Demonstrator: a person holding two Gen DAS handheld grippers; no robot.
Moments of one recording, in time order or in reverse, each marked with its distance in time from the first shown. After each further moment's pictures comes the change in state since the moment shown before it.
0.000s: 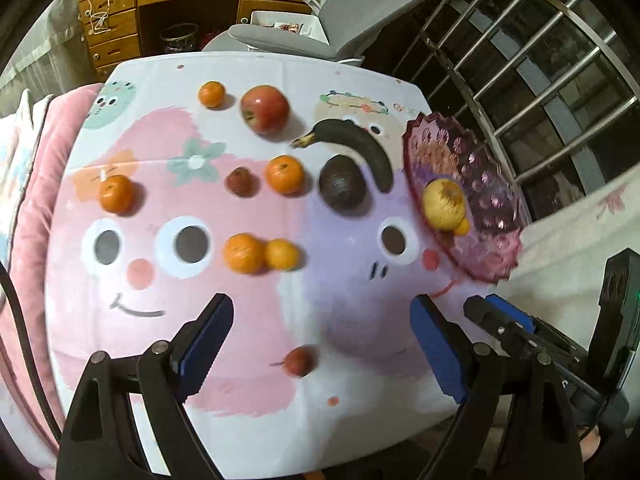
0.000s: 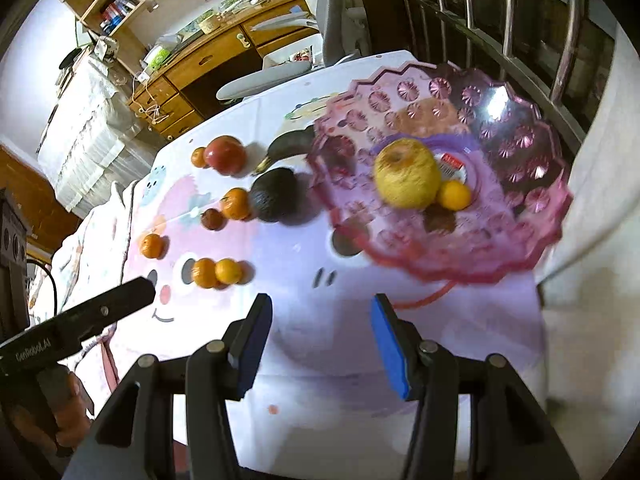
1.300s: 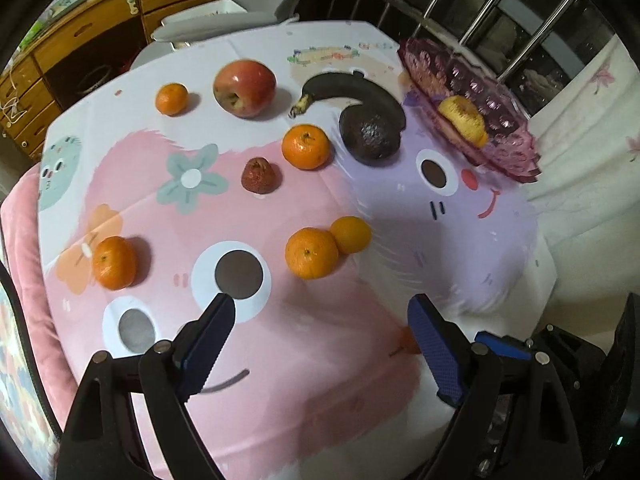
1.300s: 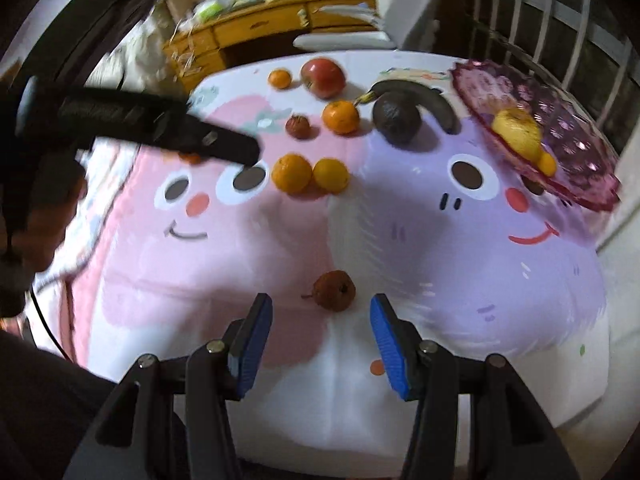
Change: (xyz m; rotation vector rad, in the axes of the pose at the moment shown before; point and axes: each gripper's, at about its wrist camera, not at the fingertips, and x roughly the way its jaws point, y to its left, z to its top) left arm 0.055 0.055 0.020 0.408 0.130 -0.040; right arm 0.070 0.120 -0.110 -0.288 -0.023 -0.118
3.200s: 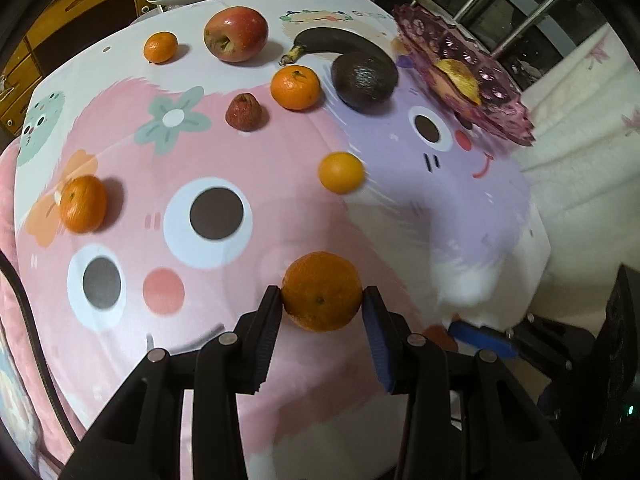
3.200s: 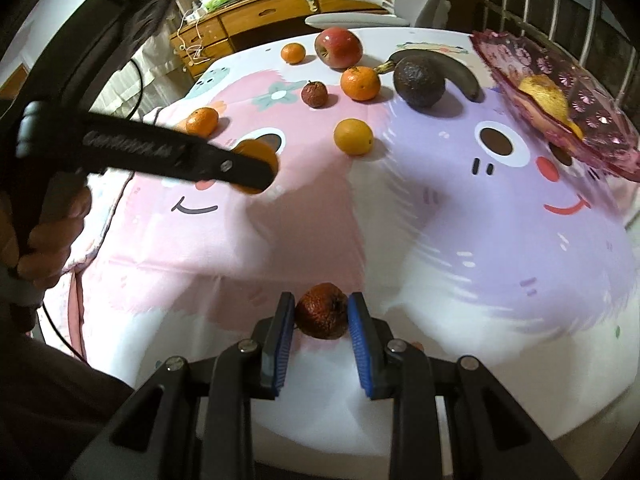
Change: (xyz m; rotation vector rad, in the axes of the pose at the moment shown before) left arm 0.010 0.002 -0.042 -0.019 0.058 -0.076; right arm 0.008 0.003 -0.018 0.061 0.007 0.066
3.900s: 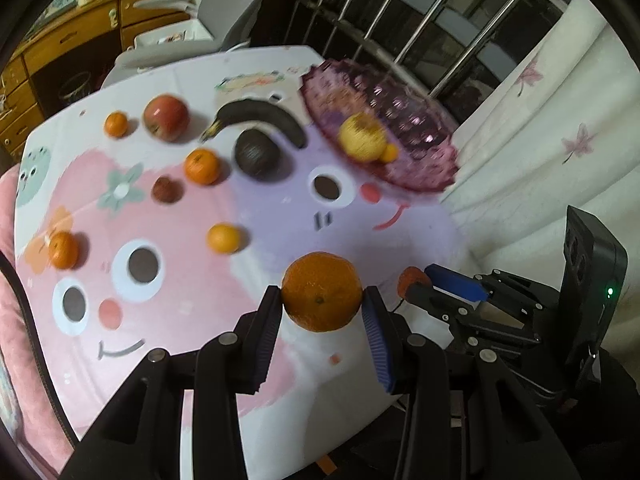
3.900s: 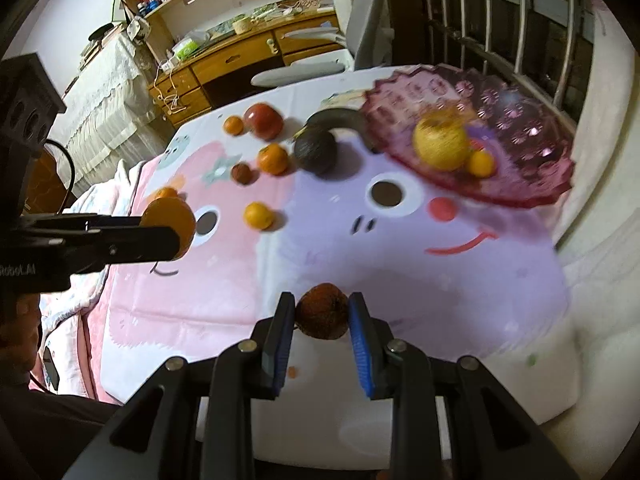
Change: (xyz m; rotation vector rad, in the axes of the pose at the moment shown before) left arm -0.055 -0.109 0.027 0.000 -0.144 -0.053; right arm -0.077 -0.110 0.034 0.083 -0.106 -0.008
